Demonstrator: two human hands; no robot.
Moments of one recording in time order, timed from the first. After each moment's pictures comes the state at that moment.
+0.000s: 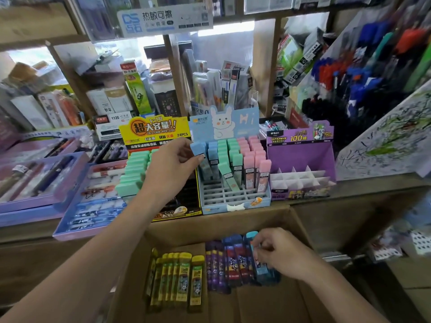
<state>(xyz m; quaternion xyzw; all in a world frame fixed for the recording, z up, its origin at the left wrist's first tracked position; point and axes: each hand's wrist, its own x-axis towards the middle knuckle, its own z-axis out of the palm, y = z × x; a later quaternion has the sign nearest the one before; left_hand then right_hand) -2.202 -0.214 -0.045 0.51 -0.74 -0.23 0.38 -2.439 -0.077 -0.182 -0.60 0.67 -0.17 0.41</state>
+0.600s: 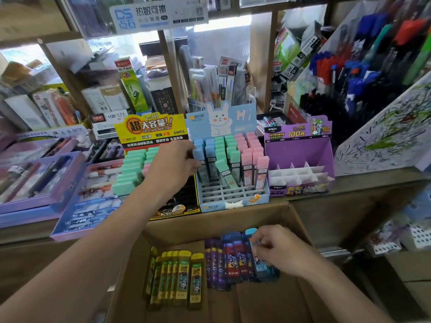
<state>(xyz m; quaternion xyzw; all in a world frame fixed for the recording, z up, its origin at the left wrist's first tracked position) -2.212 -0.230 -0.048 0.56 -0.77 -0.18 0.26 -2.438 -0.075 -0.182 -0.60 0.66 -0.17 0.41</state>
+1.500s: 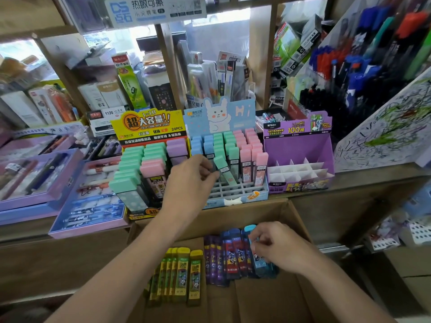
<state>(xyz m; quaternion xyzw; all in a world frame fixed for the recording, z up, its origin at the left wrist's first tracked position) -2.236 -0.179 -0.079 0.54 -0.76 -0.15 0.33 -2.438 -0.074 -0.180 -0.60 0.66 -0.17 0.41</state>
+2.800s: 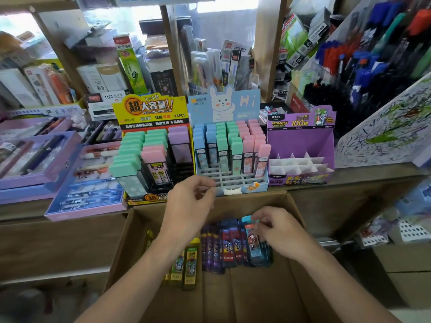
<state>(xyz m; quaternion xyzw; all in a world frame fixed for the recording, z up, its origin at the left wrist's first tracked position) -2.220 -0.139 -0.126 0.55 -0.66 -0.34 0.39 -2.435 -0.077 -0.171 -0.55 0.71 -0.21 0.39</state>
